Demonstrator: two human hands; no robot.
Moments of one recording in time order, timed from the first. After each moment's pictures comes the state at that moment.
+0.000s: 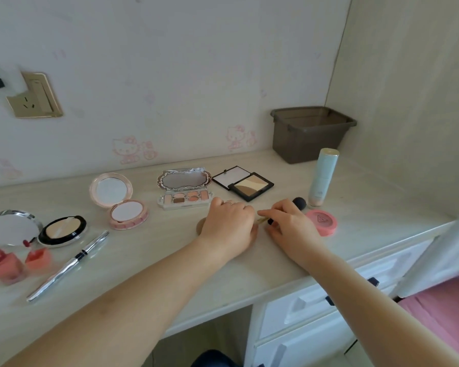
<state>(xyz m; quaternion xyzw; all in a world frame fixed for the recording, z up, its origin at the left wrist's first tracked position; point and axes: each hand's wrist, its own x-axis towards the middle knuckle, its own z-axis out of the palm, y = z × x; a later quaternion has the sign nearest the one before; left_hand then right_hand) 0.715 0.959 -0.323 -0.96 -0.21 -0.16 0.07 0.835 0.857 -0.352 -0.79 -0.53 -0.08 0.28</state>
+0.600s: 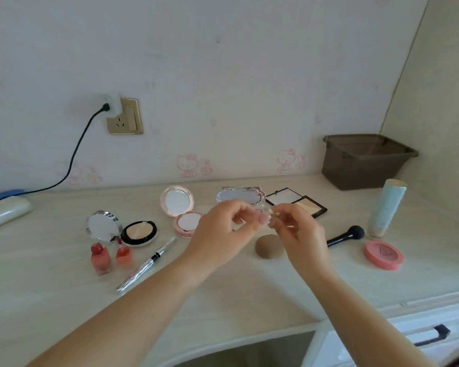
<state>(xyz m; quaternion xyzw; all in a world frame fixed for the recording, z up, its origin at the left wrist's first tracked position) 0.598 0.996 -0.278 -0.83 -0.26 -0.34 -0.35 0.737 0.911 -0.308 -0.64 -0.48 0.03 0.60</state>
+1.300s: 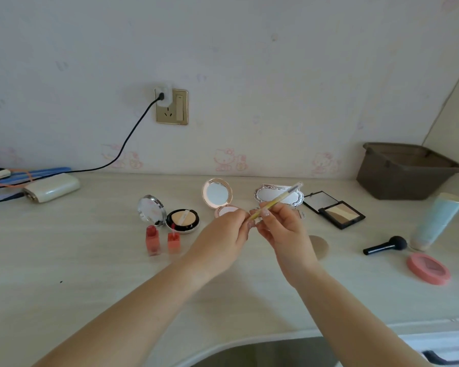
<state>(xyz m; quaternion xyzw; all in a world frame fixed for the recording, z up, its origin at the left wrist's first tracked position) 0.522 1.028 -0.295 -0.88 -0.29 -0.28 -0.26 0.644 0.965 -0.300 -0.49 -0.39 0.36 0.69</state>
